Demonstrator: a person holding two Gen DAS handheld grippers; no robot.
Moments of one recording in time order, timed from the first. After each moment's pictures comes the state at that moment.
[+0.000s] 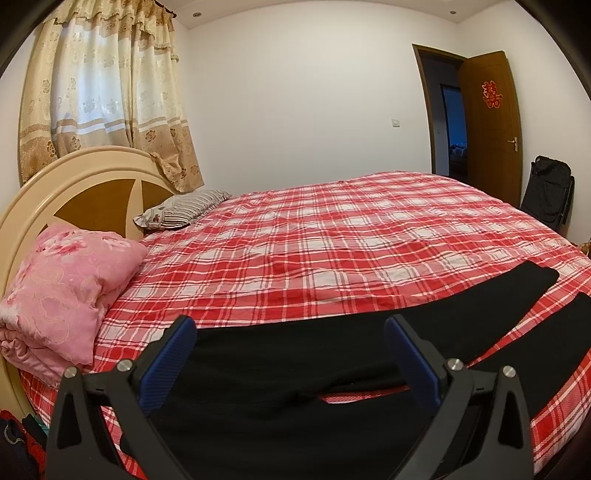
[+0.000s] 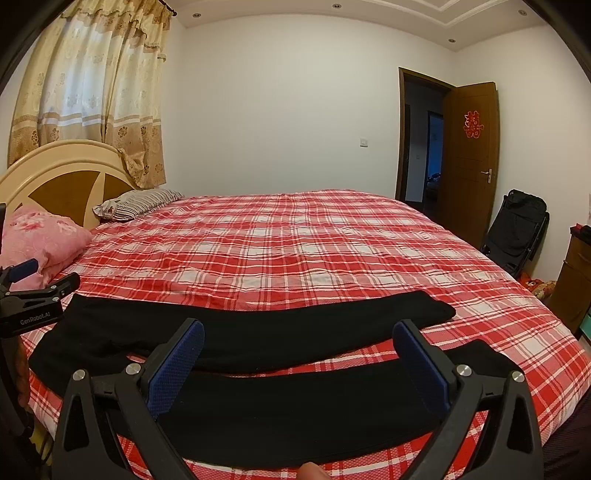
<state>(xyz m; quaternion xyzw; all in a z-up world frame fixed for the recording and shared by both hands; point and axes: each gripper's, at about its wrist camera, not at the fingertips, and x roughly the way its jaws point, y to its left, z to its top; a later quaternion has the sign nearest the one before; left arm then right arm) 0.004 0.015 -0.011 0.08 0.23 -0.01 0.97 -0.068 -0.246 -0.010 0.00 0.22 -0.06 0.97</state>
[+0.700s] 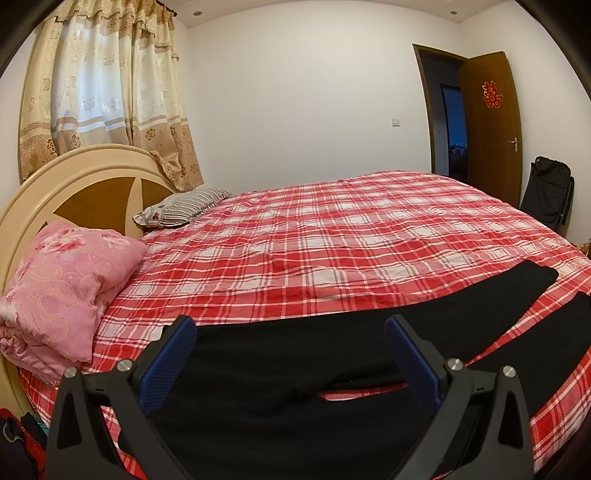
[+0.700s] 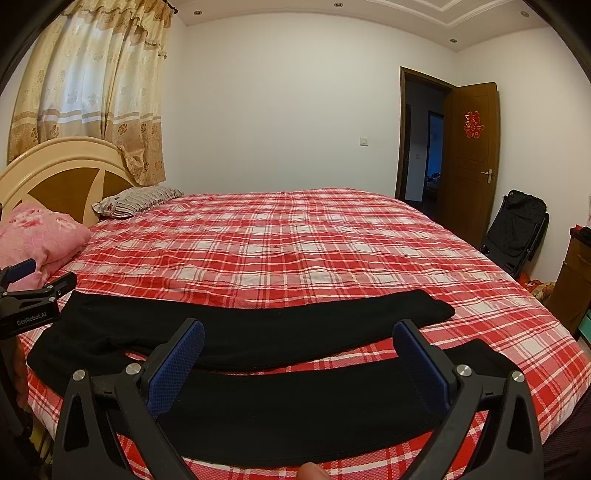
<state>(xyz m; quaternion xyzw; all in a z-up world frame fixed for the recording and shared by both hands) 0.003 0.014 -0.014 0.07 0.23 -0.01 0.97 -0.066 -0.245 -0.009 0.00 0.23 -0.06 0.97</state>
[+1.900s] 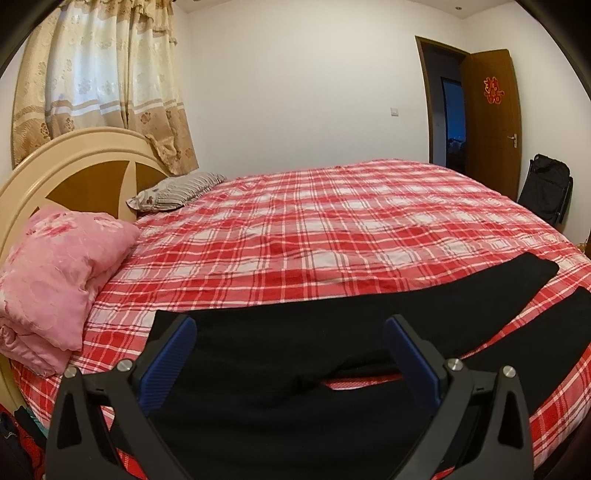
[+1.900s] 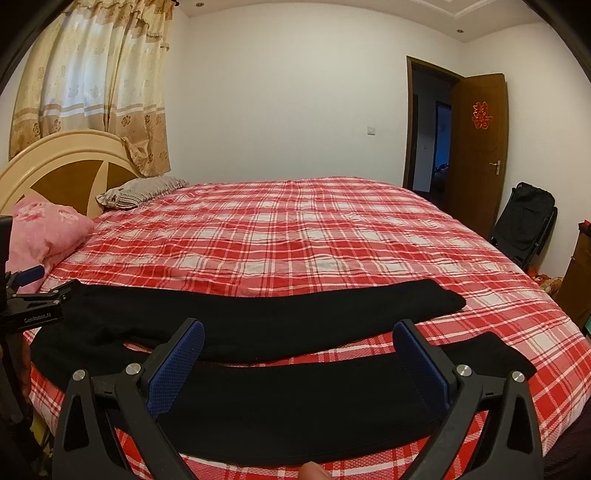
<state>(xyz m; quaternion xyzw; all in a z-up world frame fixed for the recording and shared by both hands) 0.016 0.030 -0.031 0.06 0.26 -0.02 0.96 -0.048 -0.252 -0.031 0.01 0.25 -0.04 0.97</state>
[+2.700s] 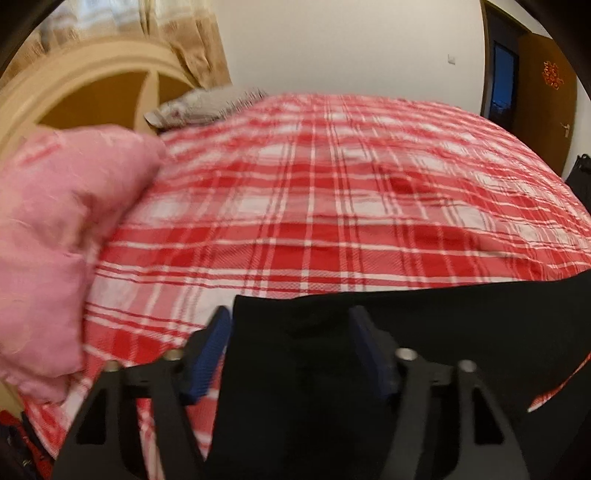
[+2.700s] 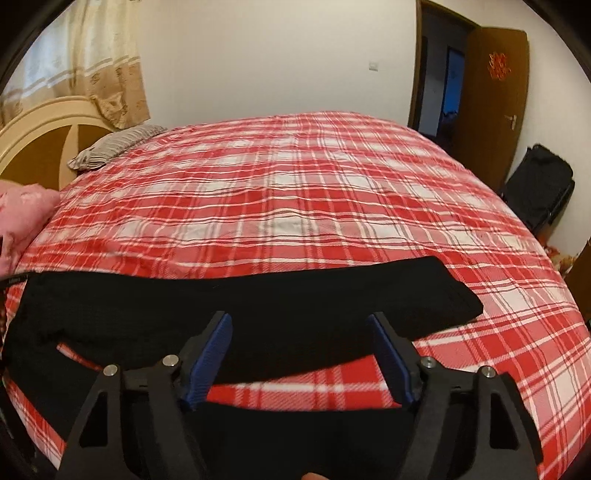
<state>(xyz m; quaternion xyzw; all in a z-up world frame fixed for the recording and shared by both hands) 0.178 0.200 -0.107 0.02 0.41 0.02 0.91 0.083 -0.358 -0.066 0.02 0.38 -0.04 0.92</state>
